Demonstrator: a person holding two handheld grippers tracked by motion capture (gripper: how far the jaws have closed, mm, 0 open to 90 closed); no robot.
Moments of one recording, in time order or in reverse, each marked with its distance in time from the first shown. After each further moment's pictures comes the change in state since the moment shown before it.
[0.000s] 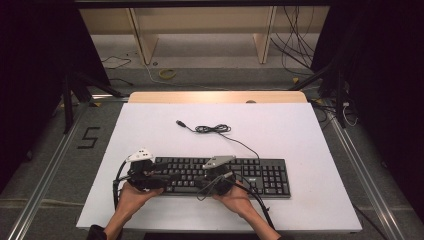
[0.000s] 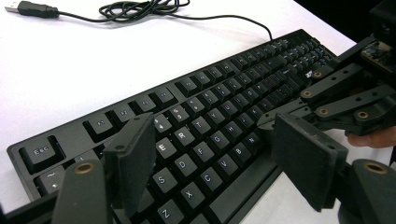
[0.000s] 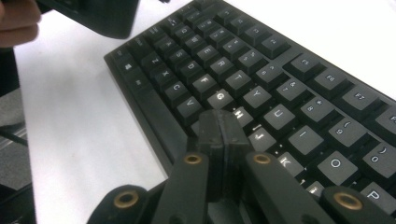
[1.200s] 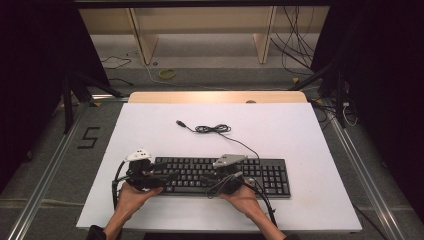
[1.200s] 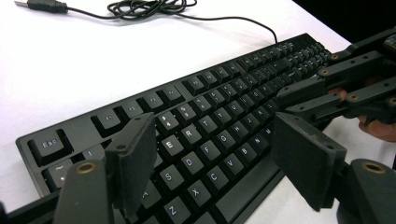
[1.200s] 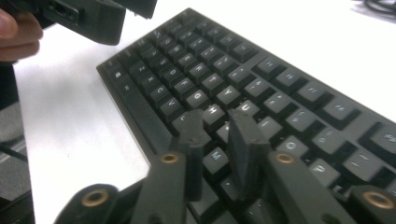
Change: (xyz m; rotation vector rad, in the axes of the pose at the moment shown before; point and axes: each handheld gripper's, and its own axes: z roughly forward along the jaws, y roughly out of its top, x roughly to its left) left arm 0.005 -0.002 0.000 -0.013 0.005 -0.033; right arm -0.011 -0.007 -0.022 -0.064 -0.018 0.034
